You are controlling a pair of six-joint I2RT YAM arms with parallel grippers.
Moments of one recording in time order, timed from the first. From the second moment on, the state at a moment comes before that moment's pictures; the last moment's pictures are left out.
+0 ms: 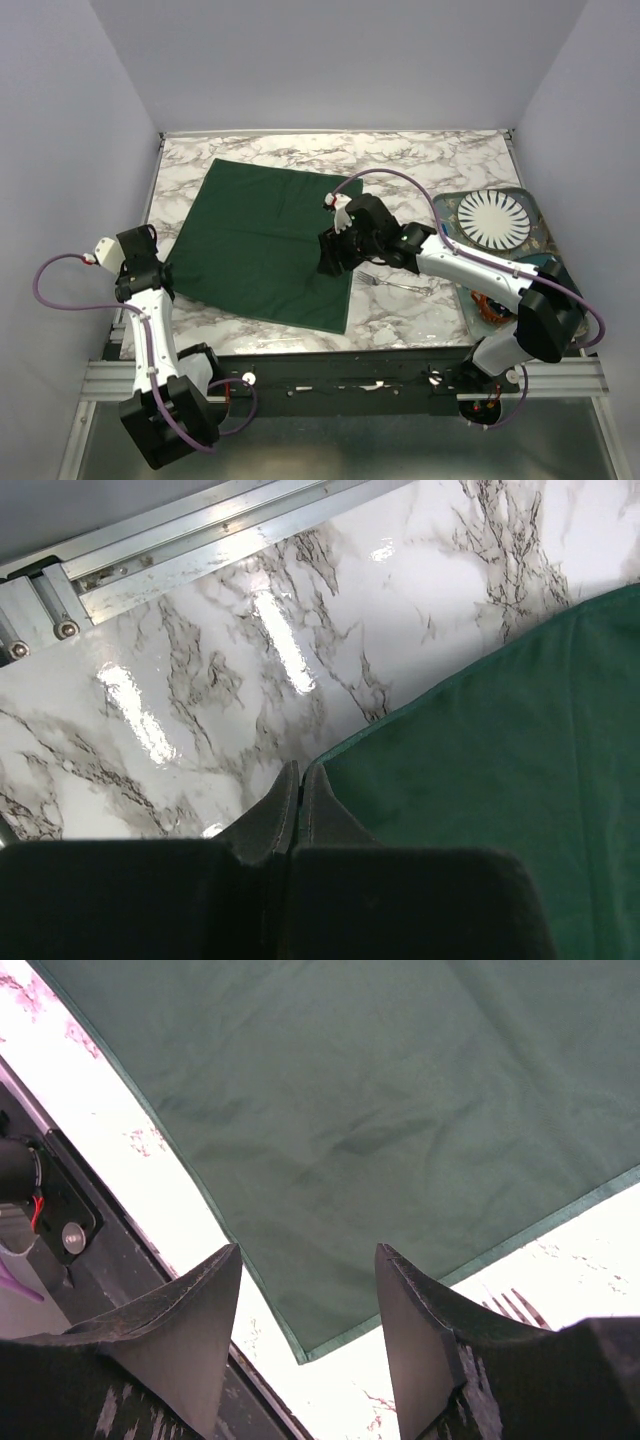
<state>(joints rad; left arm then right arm) 0.41 0.91 0.67 -0.62 -0.32 -0.72 0.85 1.51 1.11 -0.33 -0.22 0.27</state>
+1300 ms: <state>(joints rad) -0.48 2.14 1.96 -0.57 -0.38 -0.69 0.47 1.20 0.90 -0.33 -0.23 0.30</state>
